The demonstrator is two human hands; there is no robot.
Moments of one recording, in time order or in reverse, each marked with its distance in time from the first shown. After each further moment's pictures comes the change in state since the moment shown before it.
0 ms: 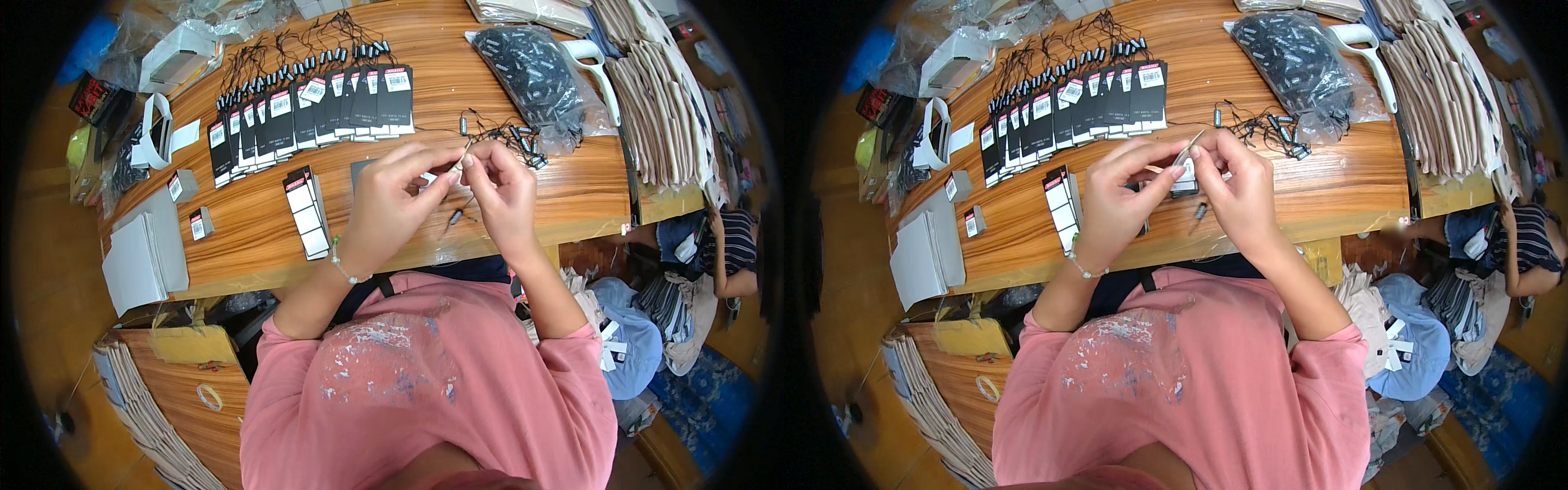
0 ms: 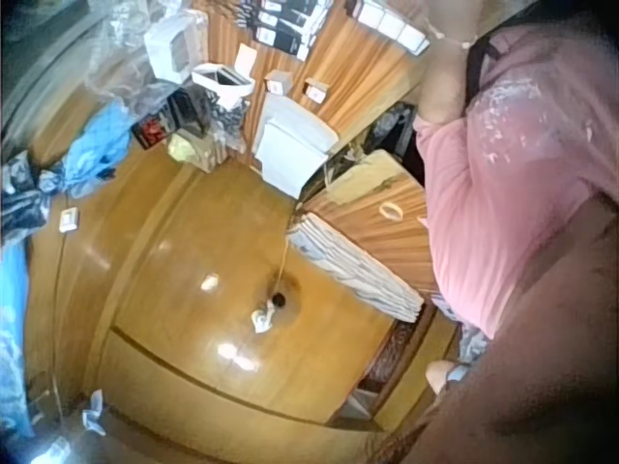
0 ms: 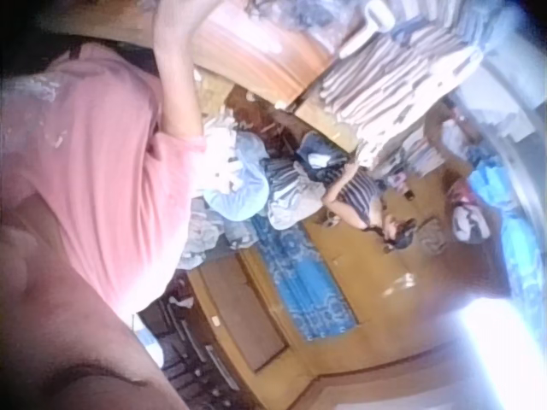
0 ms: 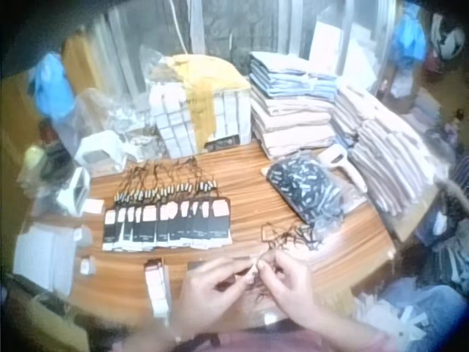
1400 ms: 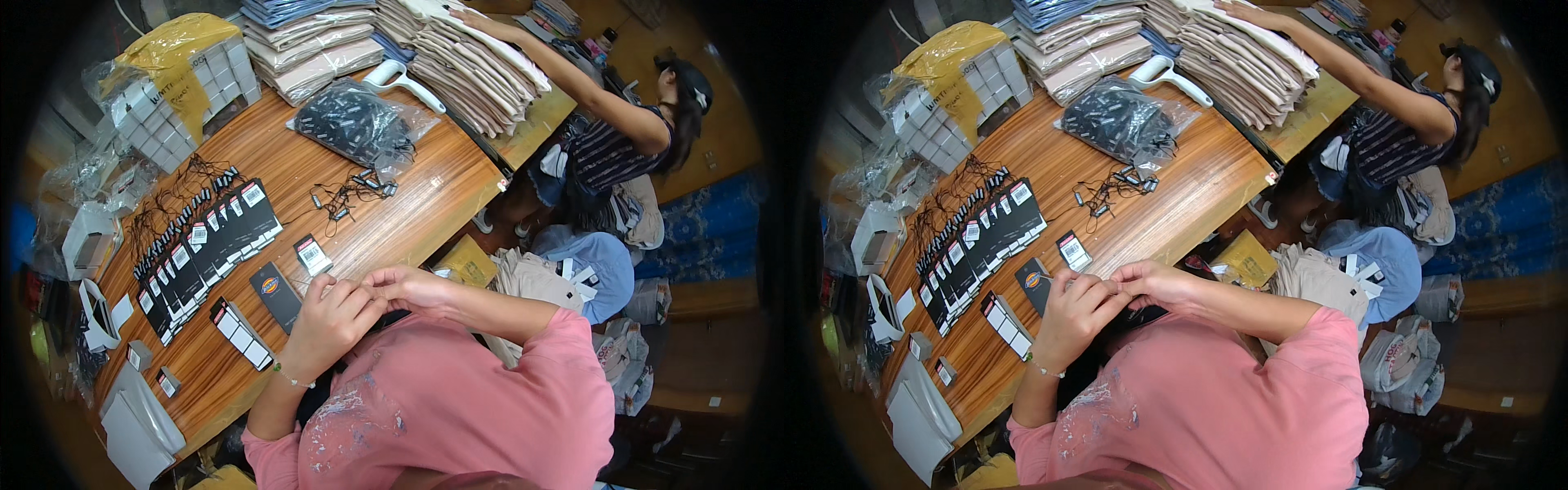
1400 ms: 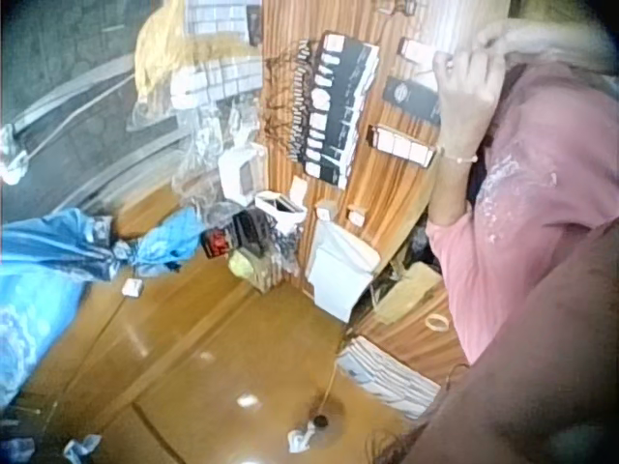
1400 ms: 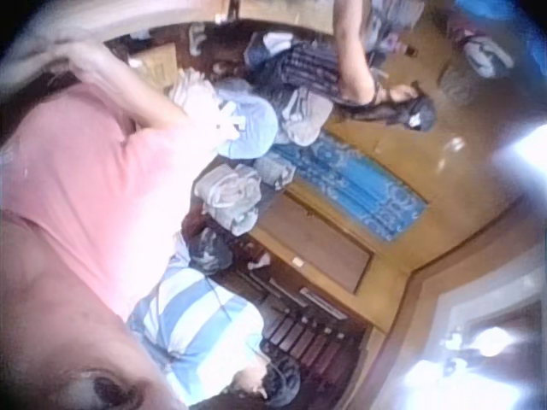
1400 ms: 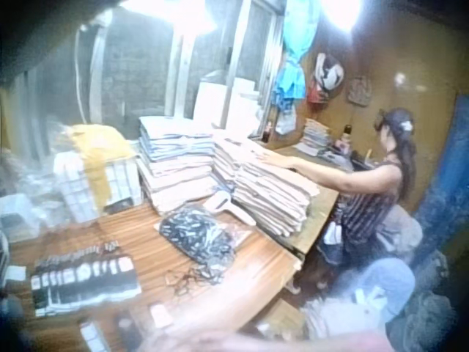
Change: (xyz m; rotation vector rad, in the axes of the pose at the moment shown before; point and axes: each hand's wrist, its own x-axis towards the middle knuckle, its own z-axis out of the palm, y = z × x) left_hand -0.033 0.020 0.017 0.708 -0.504 0.901; right_hand -0.089 0.015 -0.038 0.813 -0.276 0.860
